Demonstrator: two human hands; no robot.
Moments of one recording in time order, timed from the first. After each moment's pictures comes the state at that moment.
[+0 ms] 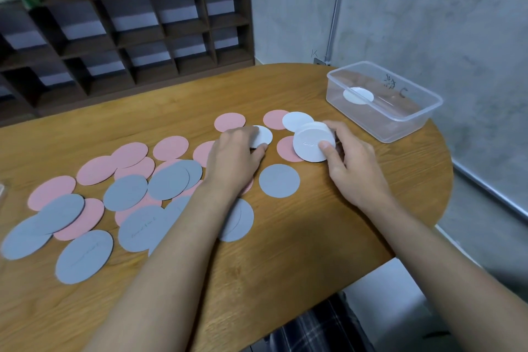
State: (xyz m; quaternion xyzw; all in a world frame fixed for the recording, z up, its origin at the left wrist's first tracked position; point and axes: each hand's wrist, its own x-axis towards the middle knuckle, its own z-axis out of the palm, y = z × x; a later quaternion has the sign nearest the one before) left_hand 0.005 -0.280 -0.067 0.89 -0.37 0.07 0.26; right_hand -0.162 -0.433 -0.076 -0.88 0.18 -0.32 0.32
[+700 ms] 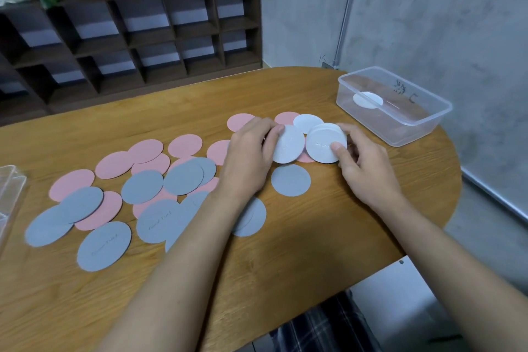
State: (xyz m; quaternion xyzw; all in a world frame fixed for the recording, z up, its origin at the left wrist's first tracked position) left_hand -0.011 -0.268 -0.060 0.77 -0.43 0.12 0.45; right_hand -0.160 -0.435 -0.079 -0.87 0.20 -0.31 0.33
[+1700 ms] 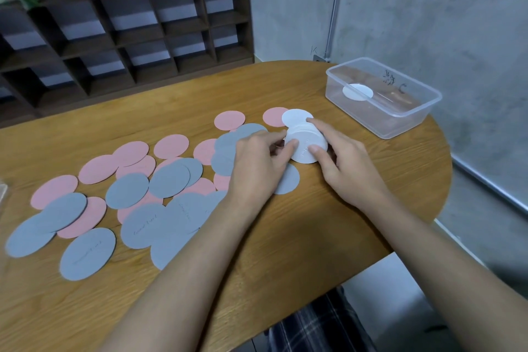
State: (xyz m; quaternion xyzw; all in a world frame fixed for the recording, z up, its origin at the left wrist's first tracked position) left_hand -0.038 -0.291 -0.073 0.79 -0.40 0.04 0.47; right_hand -0.160 -0.428 -0.077 -0.90 0.14 -0.29 0.30
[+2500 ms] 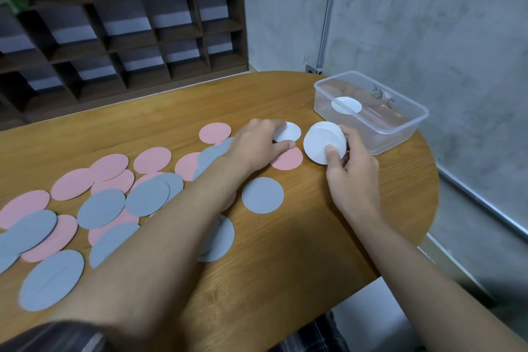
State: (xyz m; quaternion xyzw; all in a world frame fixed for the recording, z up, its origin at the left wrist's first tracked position) left_hand 0.031 -0.363 -0.063 0.85 -0.48 -0.02 0.21; right_hand -0.160 -0.440 -0.076 -0.79 0.33 -0.38 0.35
